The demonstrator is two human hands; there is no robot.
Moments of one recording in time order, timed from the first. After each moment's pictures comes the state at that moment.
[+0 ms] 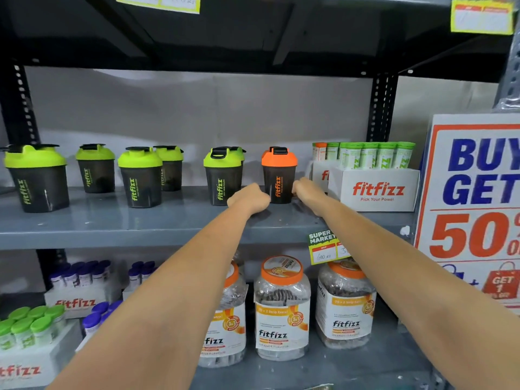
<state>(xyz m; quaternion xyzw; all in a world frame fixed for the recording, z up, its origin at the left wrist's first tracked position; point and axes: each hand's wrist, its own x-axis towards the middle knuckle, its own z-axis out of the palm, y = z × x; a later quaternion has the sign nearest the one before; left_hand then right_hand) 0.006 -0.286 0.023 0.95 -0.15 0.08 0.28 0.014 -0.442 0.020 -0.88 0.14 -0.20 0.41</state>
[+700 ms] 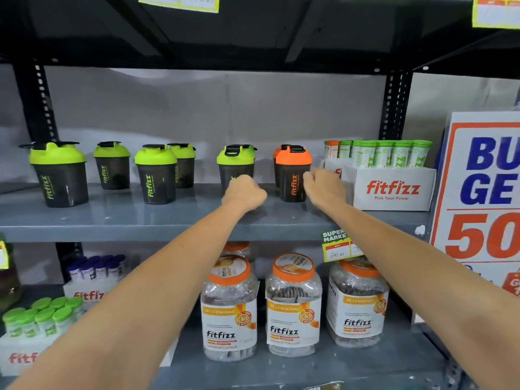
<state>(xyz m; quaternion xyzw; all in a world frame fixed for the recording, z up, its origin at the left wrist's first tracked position) 0.015 -0.249 0.020 0.90 -0.15 0.15 0.39 -0.009 -0.433 0.017 -0.89 0.11 -0.38 0.22</state>
